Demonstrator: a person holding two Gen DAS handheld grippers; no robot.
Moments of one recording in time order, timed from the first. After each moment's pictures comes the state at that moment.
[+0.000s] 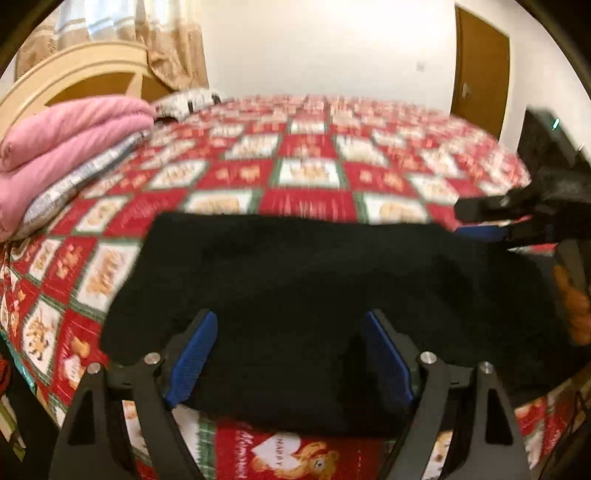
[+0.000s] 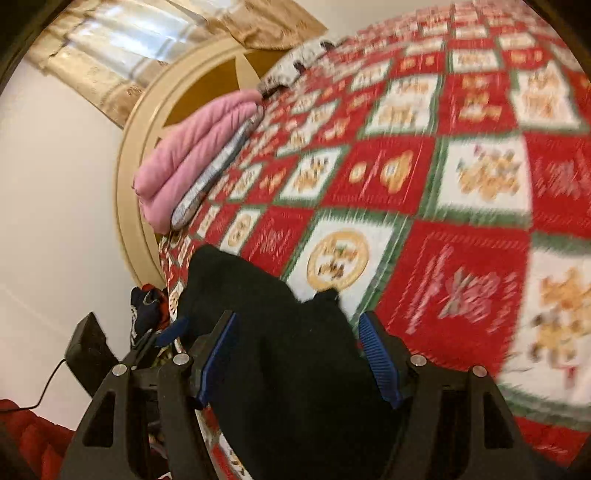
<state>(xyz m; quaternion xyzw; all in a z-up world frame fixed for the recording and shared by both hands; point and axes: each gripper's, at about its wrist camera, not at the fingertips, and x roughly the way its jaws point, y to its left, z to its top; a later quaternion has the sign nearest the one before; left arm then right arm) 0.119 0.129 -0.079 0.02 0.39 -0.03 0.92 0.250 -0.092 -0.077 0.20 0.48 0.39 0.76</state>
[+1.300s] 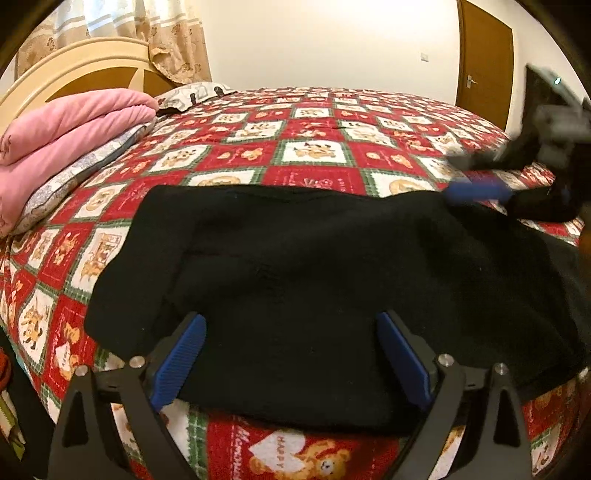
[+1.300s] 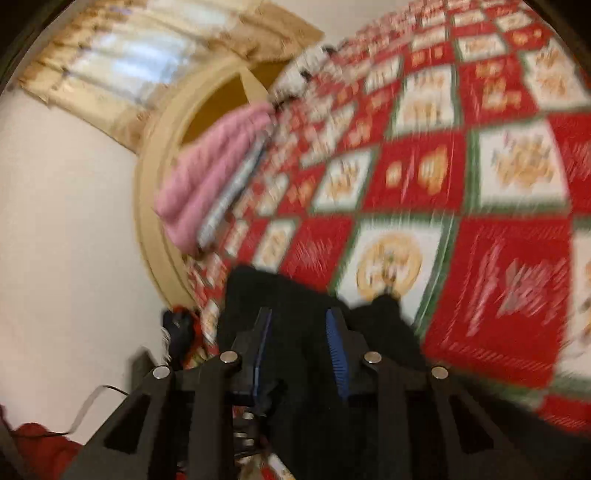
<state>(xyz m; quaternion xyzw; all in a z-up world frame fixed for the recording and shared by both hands) 0.112 0.130 -0.090 0.03 0.39 -0.01 0.92 0.239 -0.074 -0.080 0.26 0.47 0.39 0.75</state>
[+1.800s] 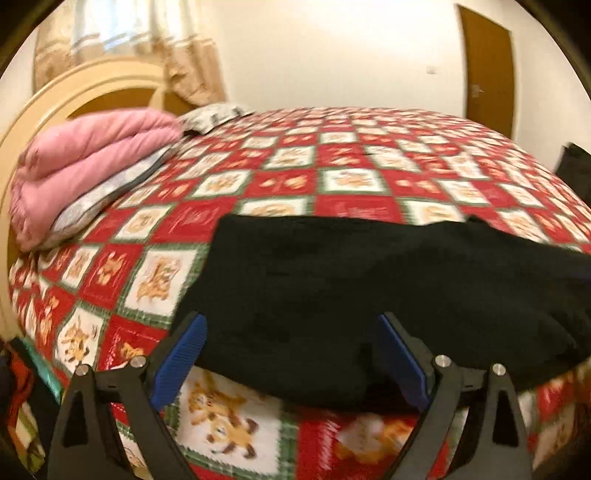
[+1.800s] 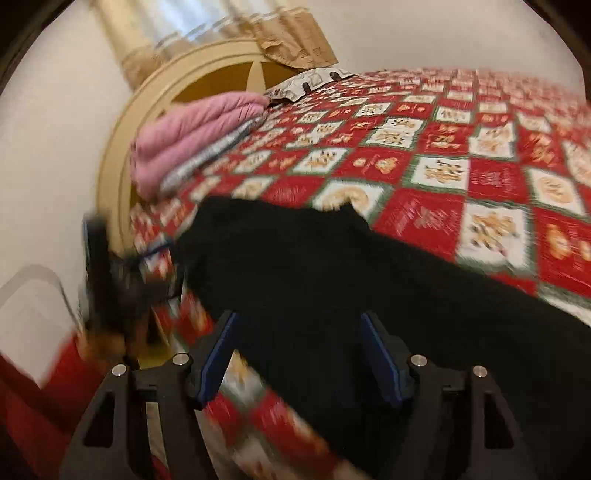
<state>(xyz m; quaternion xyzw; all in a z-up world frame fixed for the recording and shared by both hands) 0.107 0.172 -0.071 0.03 0.36 0.02 0.93 0.090 -0.114 -0.044 0.06 0.41 0.32 0.85</state>
